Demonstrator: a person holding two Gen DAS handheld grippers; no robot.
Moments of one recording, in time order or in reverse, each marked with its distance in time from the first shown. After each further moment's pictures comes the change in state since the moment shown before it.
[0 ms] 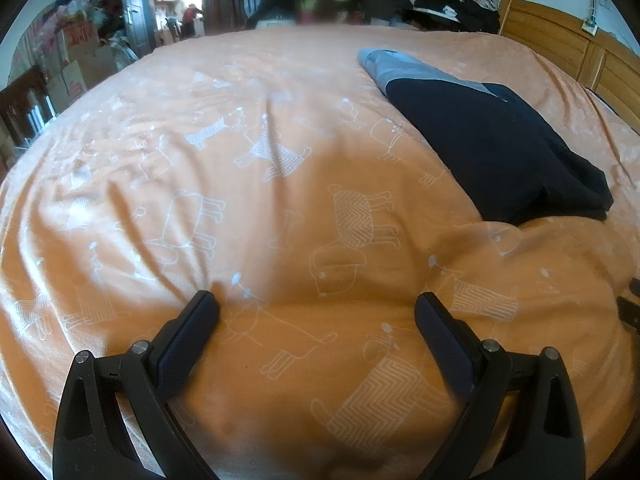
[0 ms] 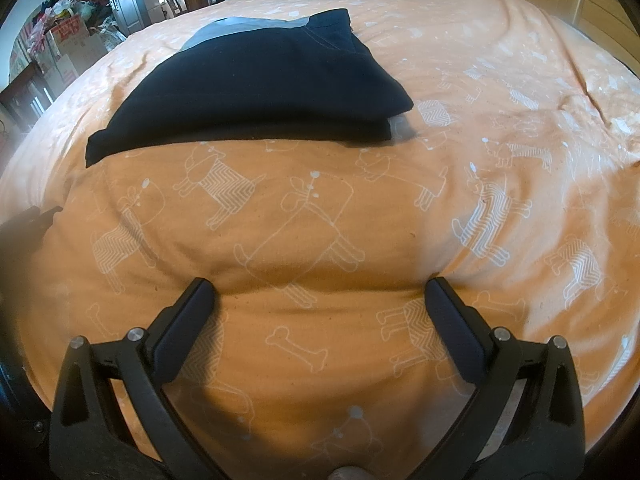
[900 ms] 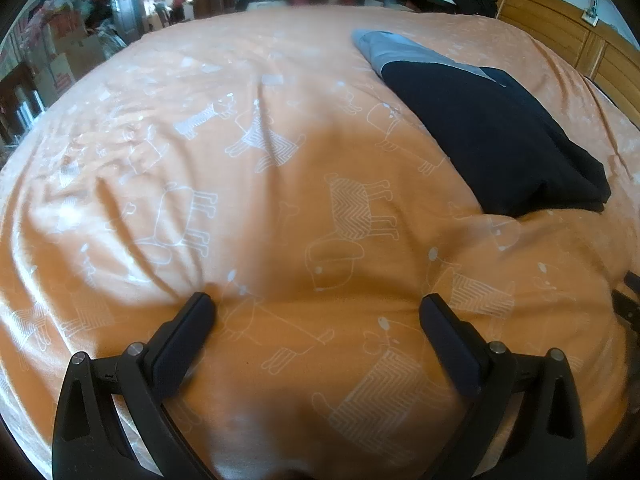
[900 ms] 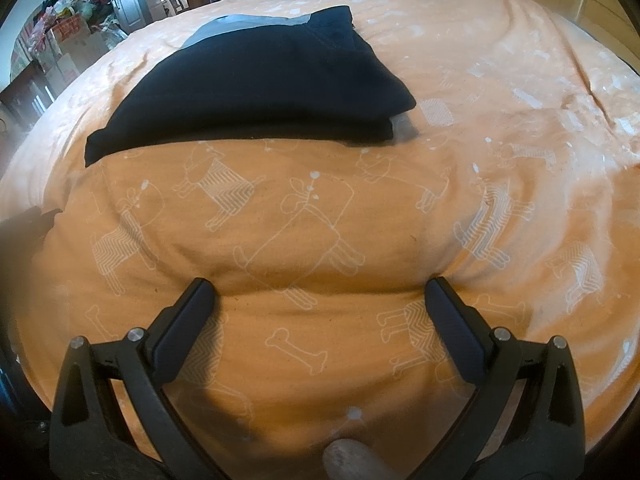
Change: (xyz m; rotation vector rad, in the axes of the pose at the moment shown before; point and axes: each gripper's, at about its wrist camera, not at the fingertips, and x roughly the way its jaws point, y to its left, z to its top) left arm 0.006 0.002 0.007 0.016 0.071 -0.027; right arm 0.004 -0.002 0.004 -0.007 0.009 0.010
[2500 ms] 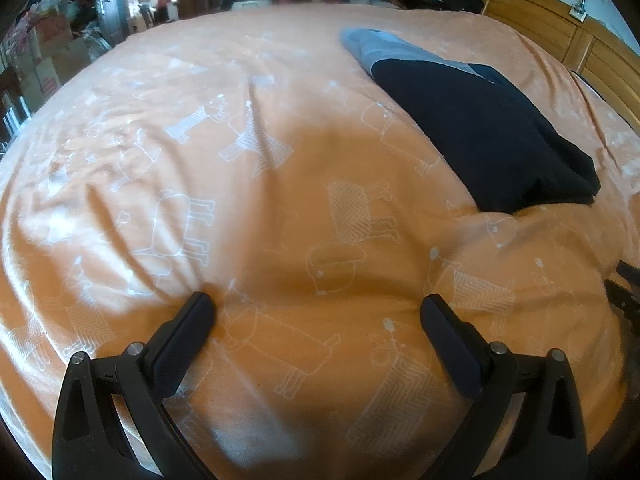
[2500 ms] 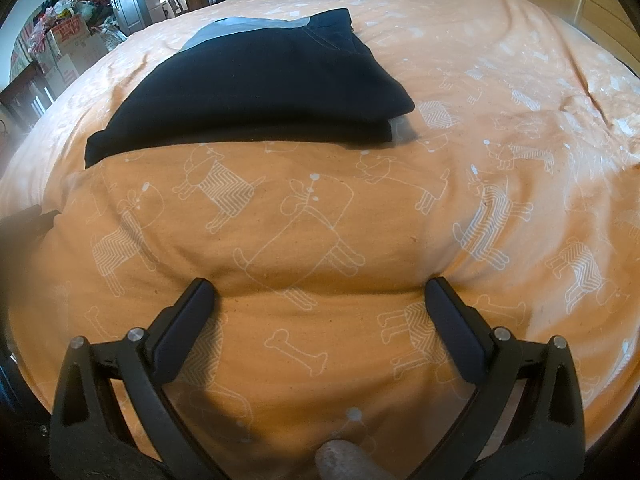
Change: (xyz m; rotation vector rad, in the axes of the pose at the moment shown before) left arm -0.003 0.012 -0.003 0.034 0.015 -0.052; right arm -0.001 -0.002 -0.001 0.001 -0.007 -0.001
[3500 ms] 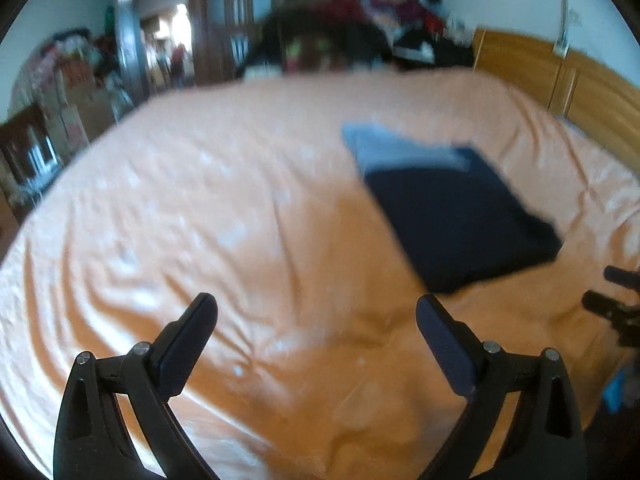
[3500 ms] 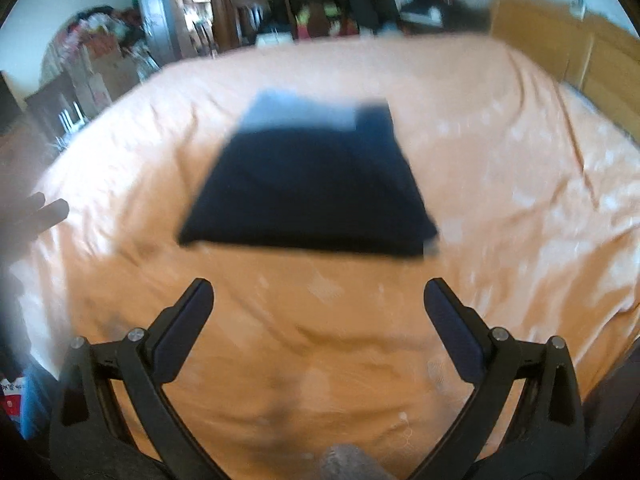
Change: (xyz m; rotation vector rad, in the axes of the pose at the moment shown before) left arm -0.138 -0.017 0.033 0.015 -0.315 0.036; right arm -0.100 0.055 0.053 -0.069 -0.189 0.038
